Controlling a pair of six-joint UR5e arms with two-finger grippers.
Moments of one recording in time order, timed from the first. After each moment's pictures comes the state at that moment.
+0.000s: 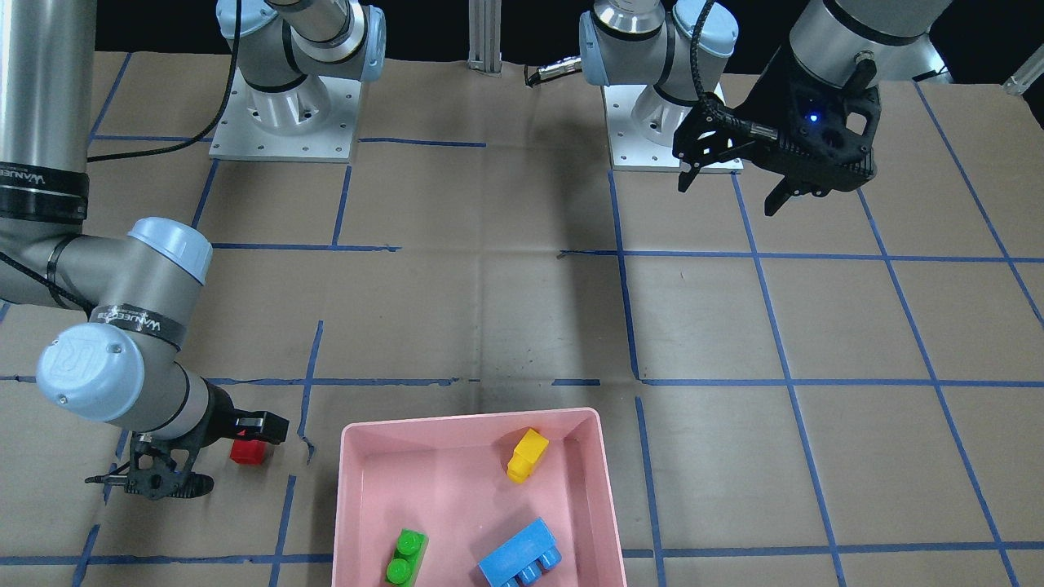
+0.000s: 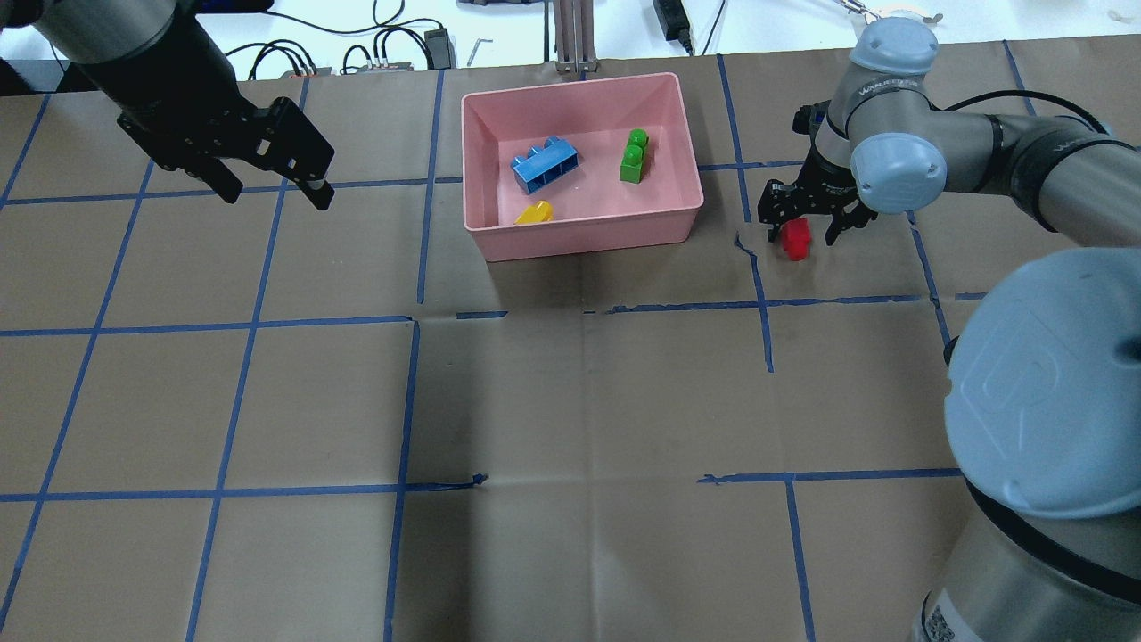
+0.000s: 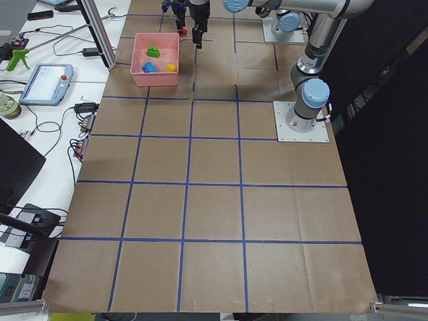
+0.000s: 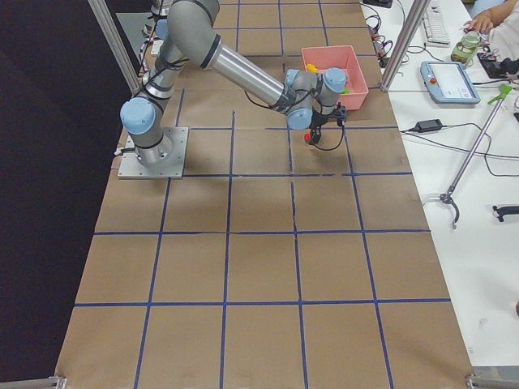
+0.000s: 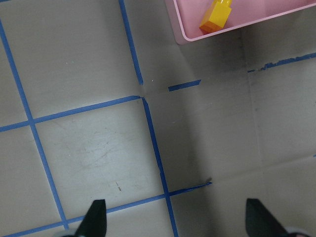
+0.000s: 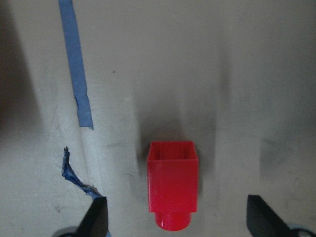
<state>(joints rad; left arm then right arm) -1.50 -1.59 -1.45 -1.72 1.47 0.29 1.45 -0.98 1.59 -2.10 -1.52 -0.03</state>
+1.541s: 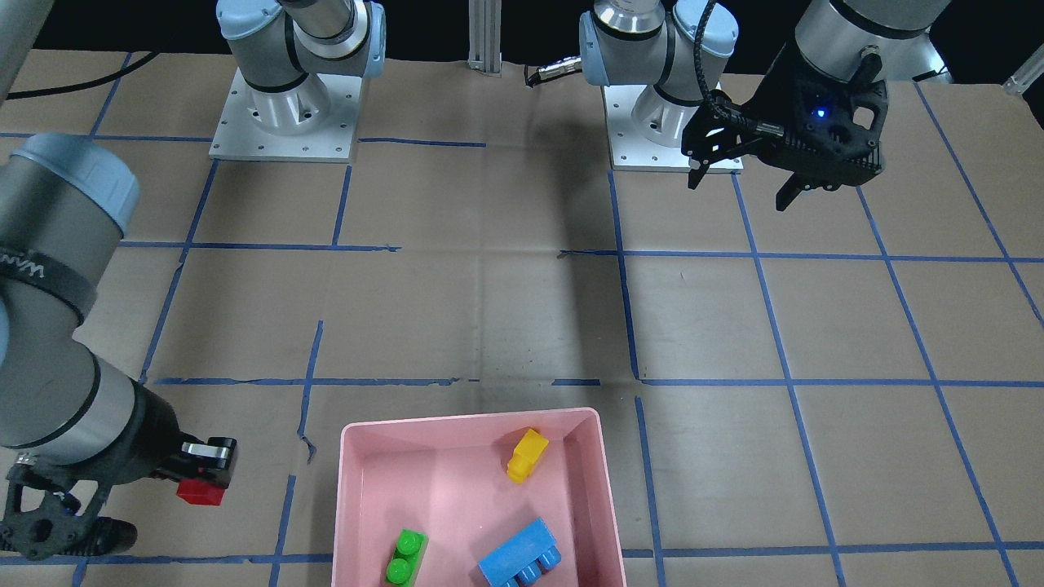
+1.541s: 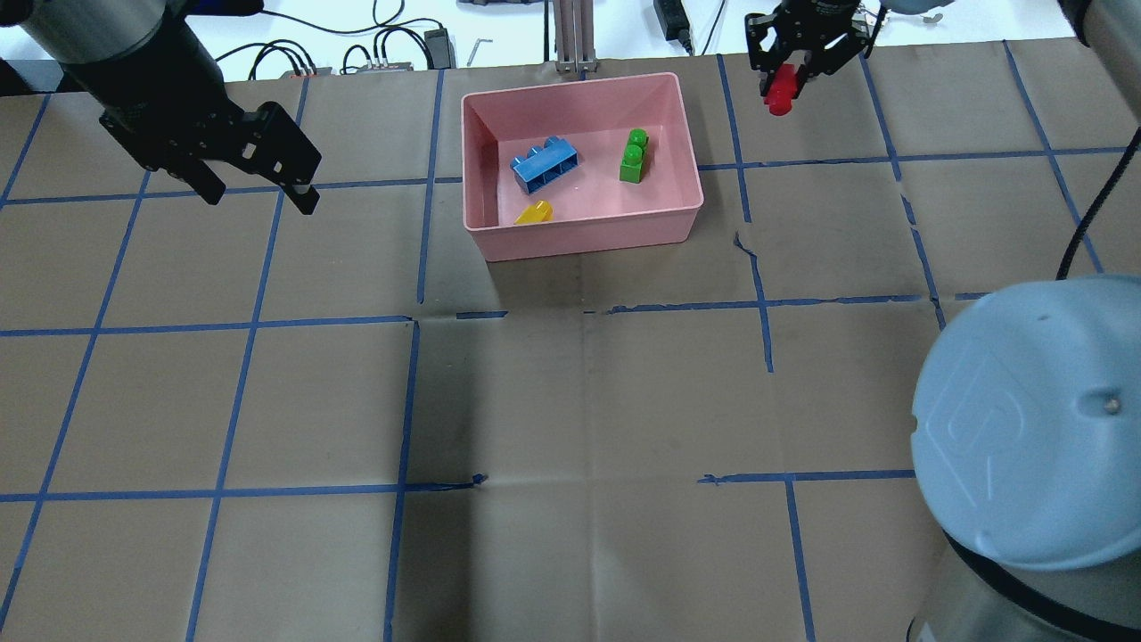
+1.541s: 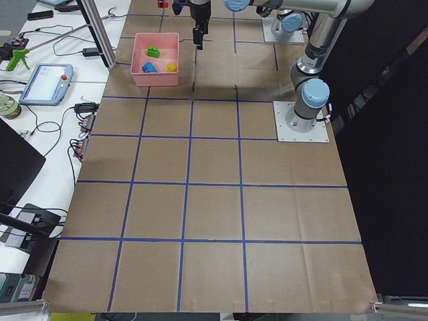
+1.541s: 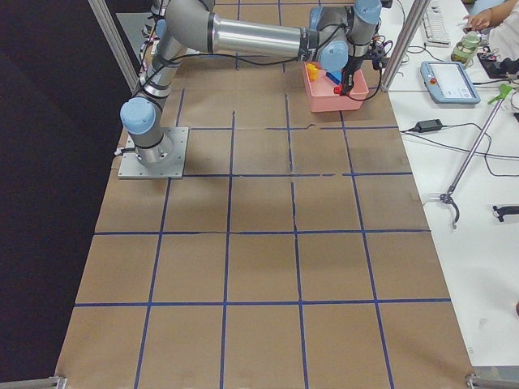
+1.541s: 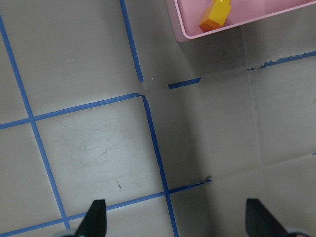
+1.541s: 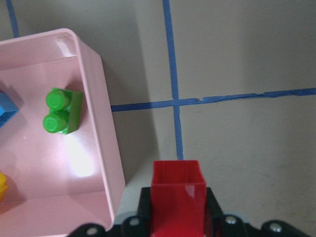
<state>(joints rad) -1.50 -1.59 -1.45 -1.73 1.52 0.29 1.58 -0.98 1.06 -1.70 -1.48 0.11</state>
